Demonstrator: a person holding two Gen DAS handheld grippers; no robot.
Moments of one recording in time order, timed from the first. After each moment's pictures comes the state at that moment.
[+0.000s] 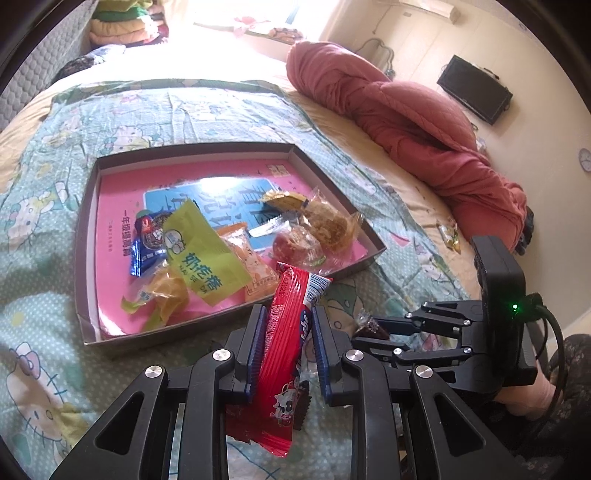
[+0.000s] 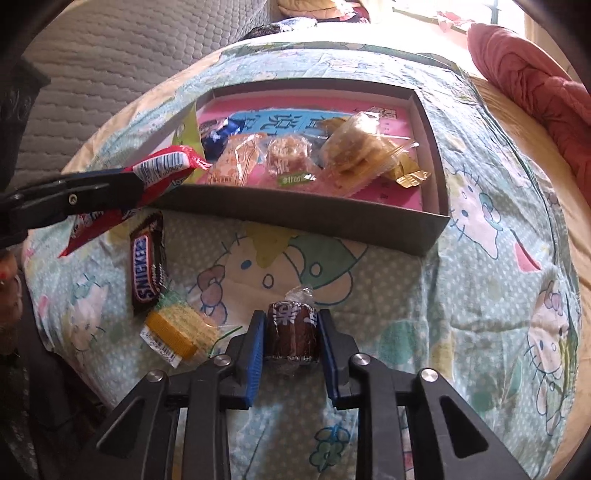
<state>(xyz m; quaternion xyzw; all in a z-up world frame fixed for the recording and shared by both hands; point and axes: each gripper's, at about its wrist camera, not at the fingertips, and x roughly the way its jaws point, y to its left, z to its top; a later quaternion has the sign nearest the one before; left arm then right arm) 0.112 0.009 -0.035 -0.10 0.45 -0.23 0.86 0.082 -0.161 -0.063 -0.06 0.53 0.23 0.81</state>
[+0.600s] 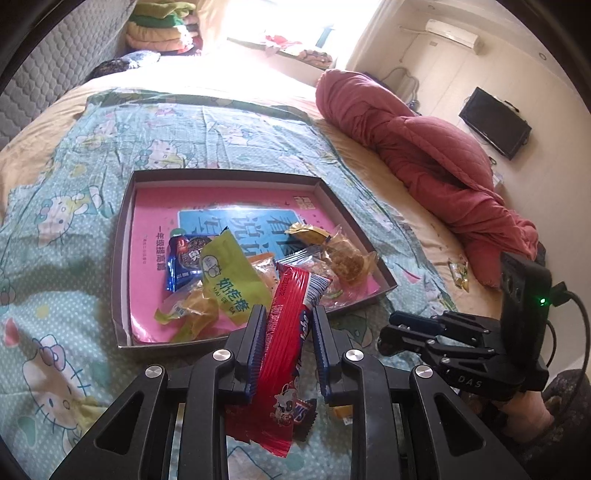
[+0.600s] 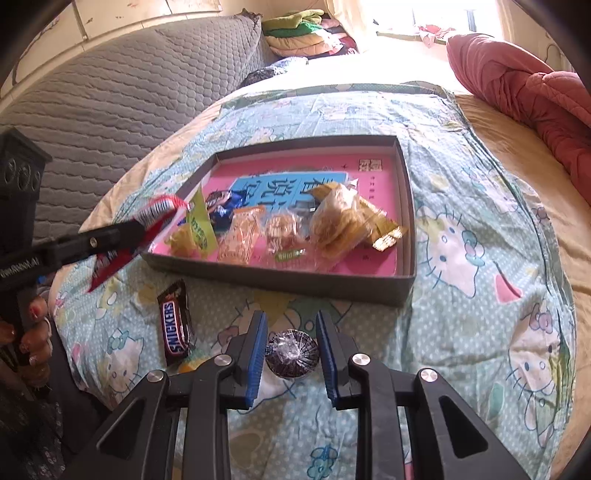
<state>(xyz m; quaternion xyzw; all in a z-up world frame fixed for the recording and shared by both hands) 0.111 0.028 -0.018 -0.14 0.43 -0.18 0.87 0.096 -0.182 -0.024 0.01 0.47 0.25 0.85</state>
